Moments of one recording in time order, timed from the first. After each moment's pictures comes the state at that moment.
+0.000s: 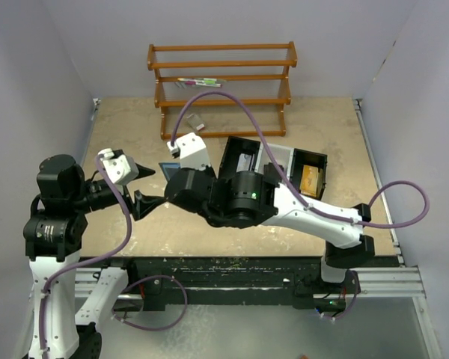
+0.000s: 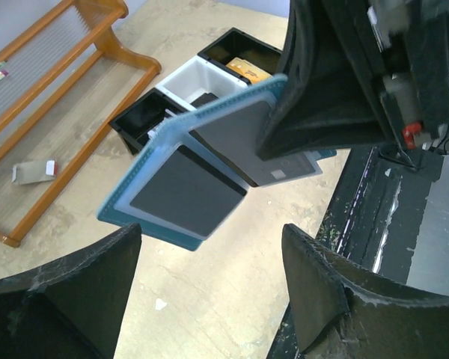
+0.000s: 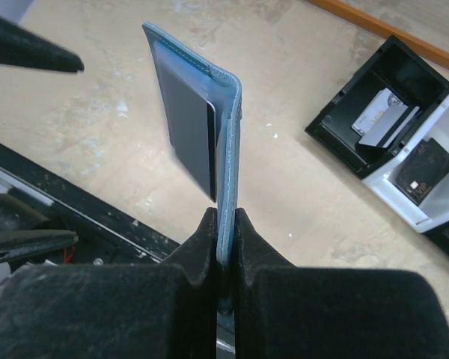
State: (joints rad) left arm -0.02 0.73 1.27 -0.93 1.00 0.40; right arm 1.41 1.78 2.19 -1.20 0.78 0.60
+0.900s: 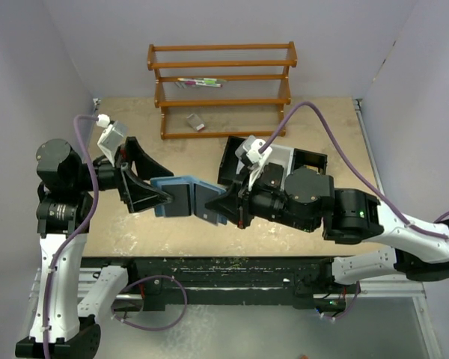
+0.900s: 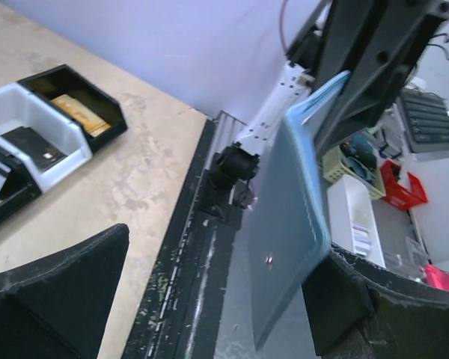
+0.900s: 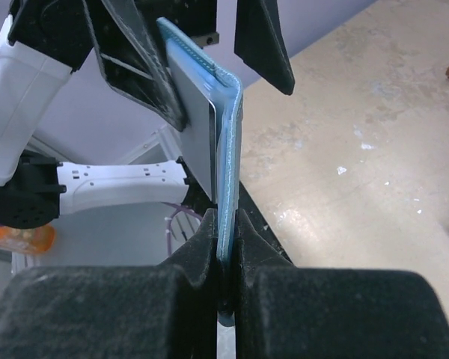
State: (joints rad) left arm -0.02 0.80 1.19 -0.43 1.37 -0.43; right arm 1.43 1.16 1.60 -0.61 0.31 0.38
